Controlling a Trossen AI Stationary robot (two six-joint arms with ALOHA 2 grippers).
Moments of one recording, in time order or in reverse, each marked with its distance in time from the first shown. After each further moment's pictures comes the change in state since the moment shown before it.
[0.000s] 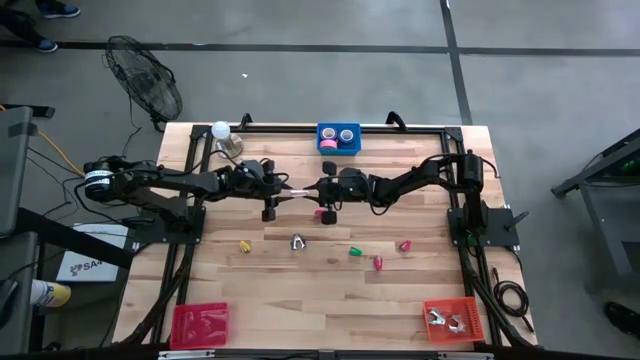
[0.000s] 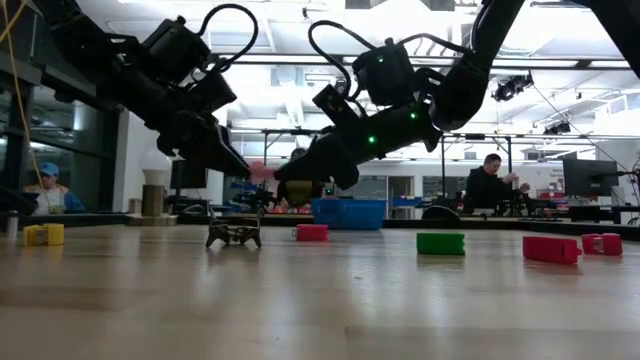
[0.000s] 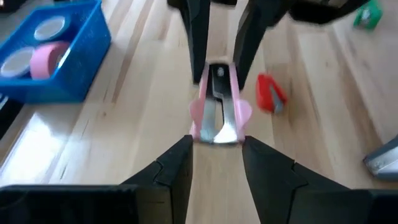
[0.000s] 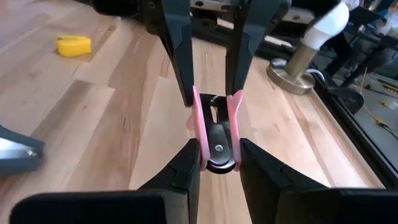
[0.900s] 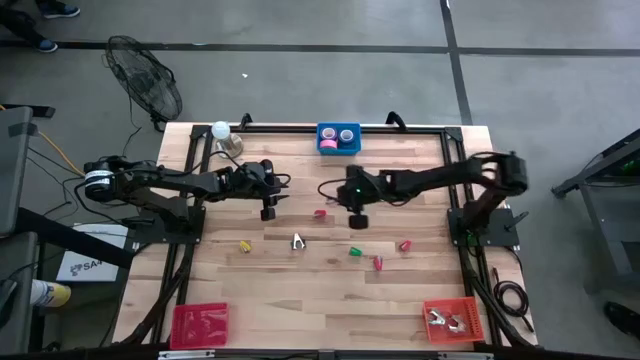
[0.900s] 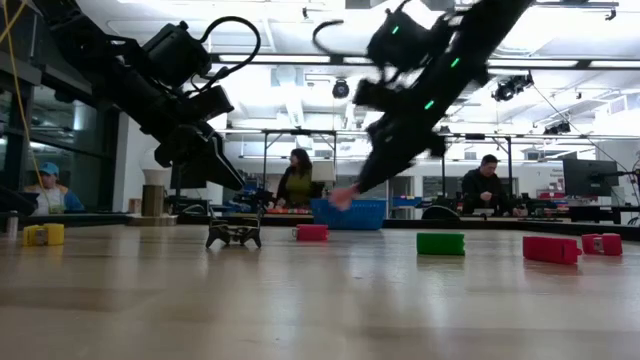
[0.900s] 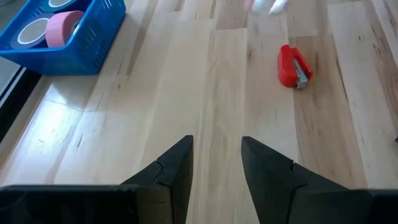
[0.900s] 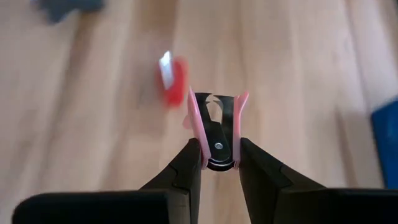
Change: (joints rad) left arm 0.000 0.001 -0.001 -0.053 -0.093 -0.008; right arm 0.063 -0.354 -0.001 -0.914 0.088 0.095
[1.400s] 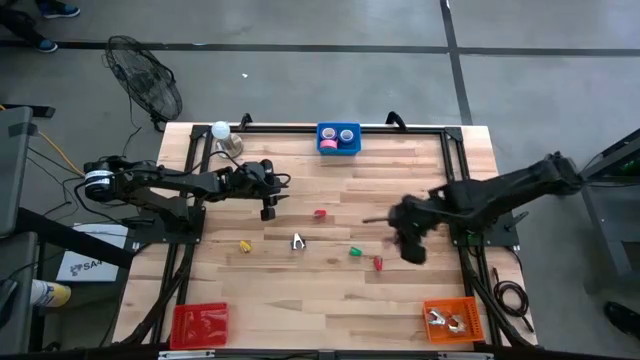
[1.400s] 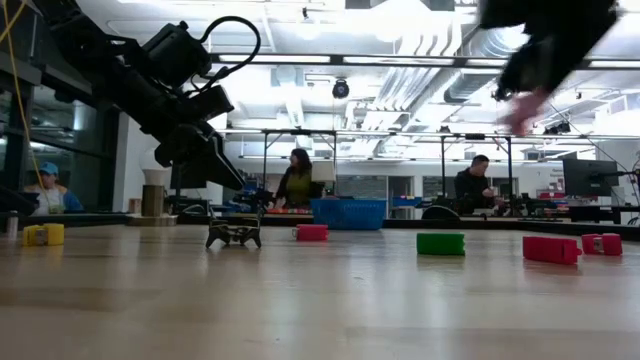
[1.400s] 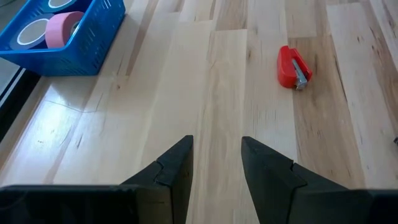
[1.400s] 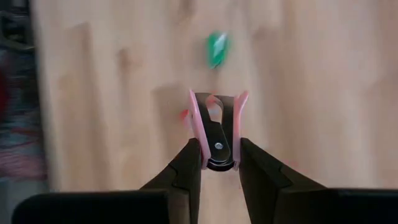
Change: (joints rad) left arm 0.000 0.000 0.000 0.001 0.003 -0.001; right arm 0.370 -0.480 0.000 -0.703 -0.149 0.762
